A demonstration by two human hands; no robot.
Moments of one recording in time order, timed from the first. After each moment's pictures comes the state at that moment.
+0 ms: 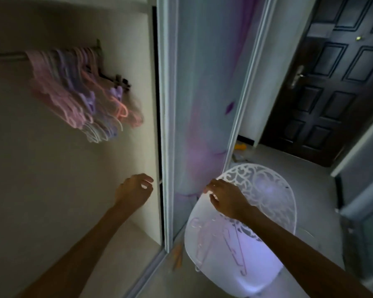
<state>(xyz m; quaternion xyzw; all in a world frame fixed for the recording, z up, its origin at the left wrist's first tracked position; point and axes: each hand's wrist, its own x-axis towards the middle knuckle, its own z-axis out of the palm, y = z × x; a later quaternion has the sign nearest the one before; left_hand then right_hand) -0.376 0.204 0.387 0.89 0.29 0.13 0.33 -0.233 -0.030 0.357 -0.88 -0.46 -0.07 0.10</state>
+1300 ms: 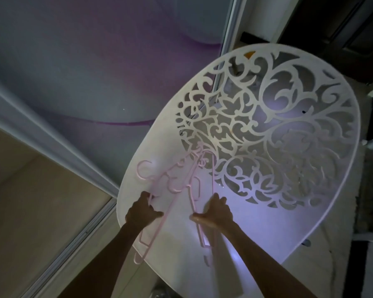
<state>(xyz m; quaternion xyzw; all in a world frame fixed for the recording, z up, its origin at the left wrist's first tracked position) -0.130 0.039 -0.128 0.82 0.38 -0.20 0.37 -0.037 -0.150 -0.123 -0.91 -0.05 0.40 0.12</state>
